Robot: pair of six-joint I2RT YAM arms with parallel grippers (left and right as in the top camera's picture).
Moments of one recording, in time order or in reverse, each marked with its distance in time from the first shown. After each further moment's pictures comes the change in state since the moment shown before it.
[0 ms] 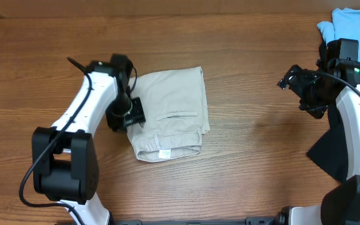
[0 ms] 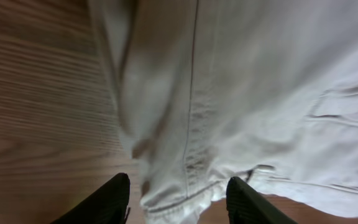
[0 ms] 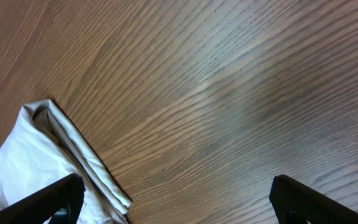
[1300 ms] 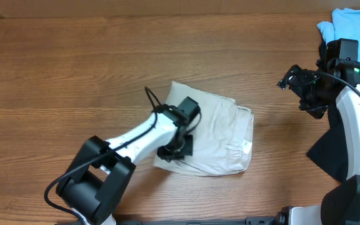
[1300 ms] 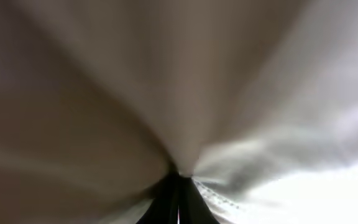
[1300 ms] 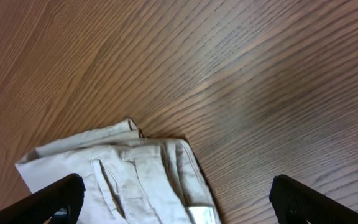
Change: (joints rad) left arm -0.490 -0.040 -0.251 0.334 0.019 -0.185; right arm 0.000 0.000 0.000 0.001 0.000 0.000
